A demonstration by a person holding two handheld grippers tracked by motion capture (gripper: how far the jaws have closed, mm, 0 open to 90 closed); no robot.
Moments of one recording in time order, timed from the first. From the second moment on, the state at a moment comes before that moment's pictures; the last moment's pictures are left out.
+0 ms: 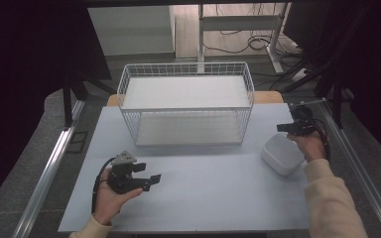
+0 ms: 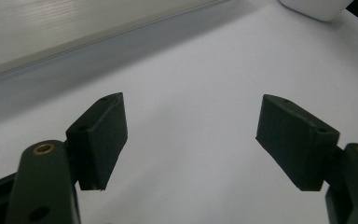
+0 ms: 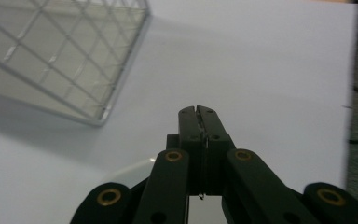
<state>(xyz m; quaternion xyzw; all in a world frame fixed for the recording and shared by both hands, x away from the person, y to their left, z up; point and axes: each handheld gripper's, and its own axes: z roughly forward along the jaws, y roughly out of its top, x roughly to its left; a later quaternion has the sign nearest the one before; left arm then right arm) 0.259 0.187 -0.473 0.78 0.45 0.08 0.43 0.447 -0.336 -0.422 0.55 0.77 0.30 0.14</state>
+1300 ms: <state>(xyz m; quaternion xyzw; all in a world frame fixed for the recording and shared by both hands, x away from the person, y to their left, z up) 0.257 0.187 -0.468 0.77 0.45 0.08 0.43 0.398 -0.358 -0.463 0.50 0.83 0.22 0.10</state>
